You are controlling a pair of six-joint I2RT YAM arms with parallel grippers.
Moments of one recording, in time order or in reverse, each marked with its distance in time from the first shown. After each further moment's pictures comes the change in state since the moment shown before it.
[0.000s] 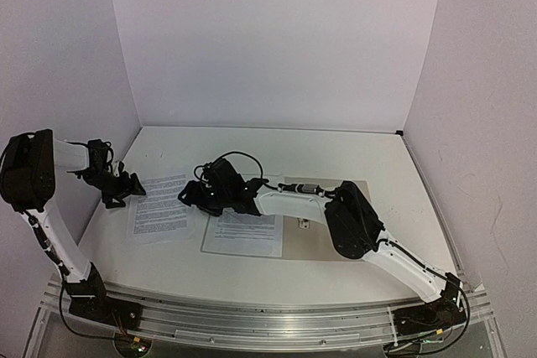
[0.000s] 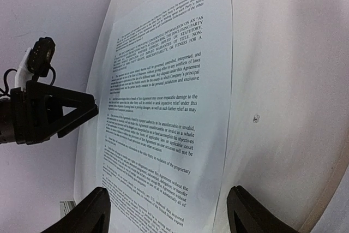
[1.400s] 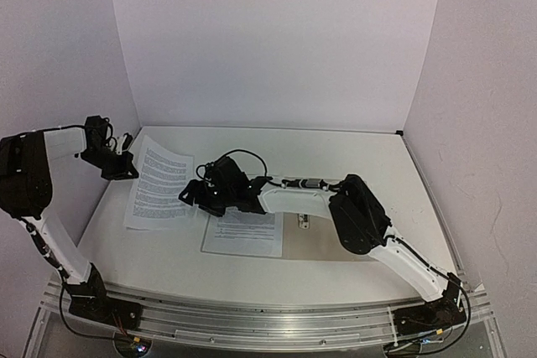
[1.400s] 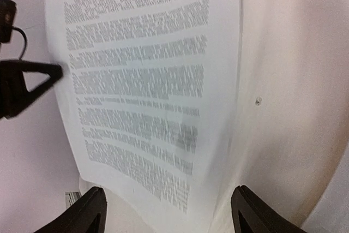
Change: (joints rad) left arm -0.044 -0.075 0.152 -0.124 0.057 0.264; right arm -0.013 -0.073 -0.120 0.062 -0.045 0.008
